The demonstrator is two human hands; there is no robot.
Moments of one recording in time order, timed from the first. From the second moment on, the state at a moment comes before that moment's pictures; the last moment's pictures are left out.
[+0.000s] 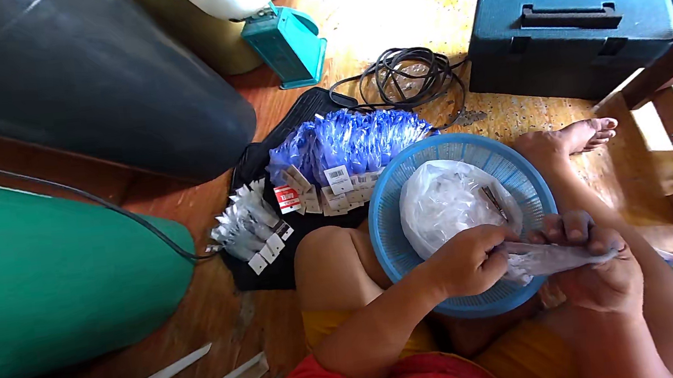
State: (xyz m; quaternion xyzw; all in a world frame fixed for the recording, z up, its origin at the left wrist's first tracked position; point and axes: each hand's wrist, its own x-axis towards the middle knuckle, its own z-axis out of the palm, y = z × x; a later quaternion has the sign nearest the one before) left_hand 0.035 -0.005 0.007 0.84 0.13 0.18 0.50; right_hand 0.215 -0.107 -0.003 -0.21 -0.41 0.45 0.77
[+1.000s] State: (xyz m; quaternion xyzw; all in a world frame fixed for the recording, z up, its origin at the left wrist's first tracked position) left_hand 0.043 -0.013 0.011 0.85 0.17 0.02 0.49; right_hand 0.213 -0.106 -0.004 -0.15 -0.39 0.48 0.77
